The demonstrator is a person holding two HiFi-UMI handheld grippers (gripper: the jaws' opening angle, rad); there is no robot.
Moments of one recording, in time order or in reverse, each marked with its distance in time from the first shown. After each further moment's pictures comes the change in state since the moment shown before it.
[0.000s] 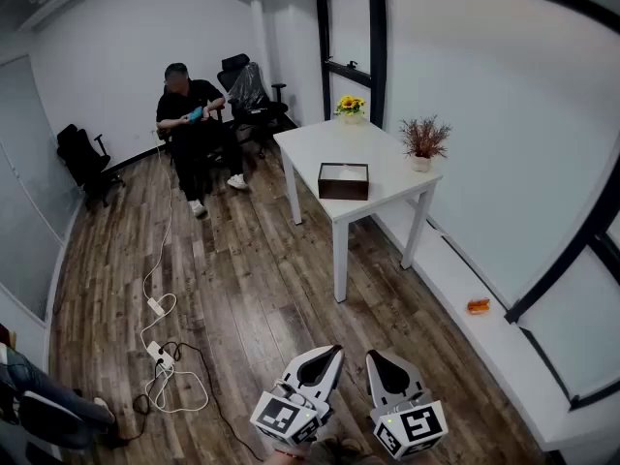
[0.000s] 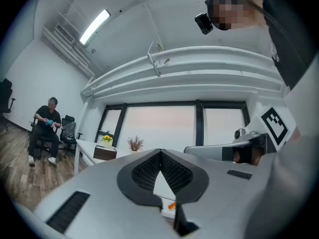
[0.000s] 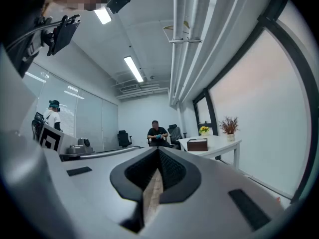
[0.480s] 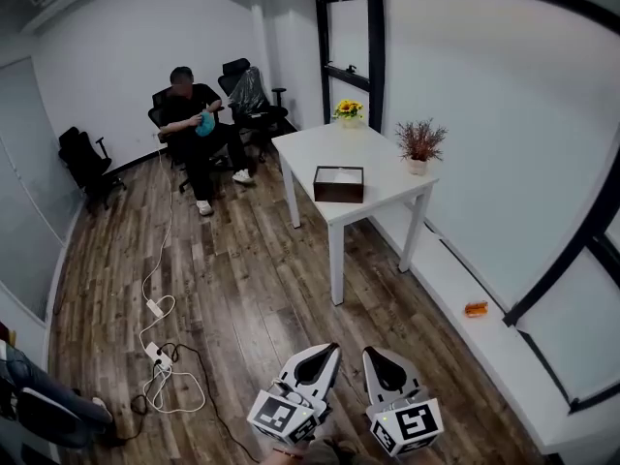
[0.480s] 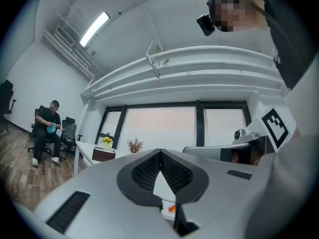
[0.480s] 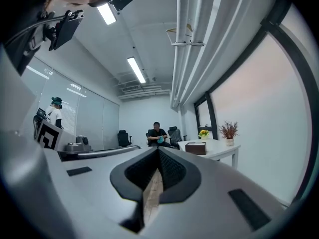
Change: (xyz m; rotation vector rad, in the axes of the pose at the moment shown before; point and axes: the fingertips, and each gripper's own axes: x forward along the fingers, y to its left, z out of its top) left arm 0.009 -0.010 -0.001 0.037 -0.024 0.010; right arm -0.007 -0.014 0.006 -0.052 -0.021 0.003
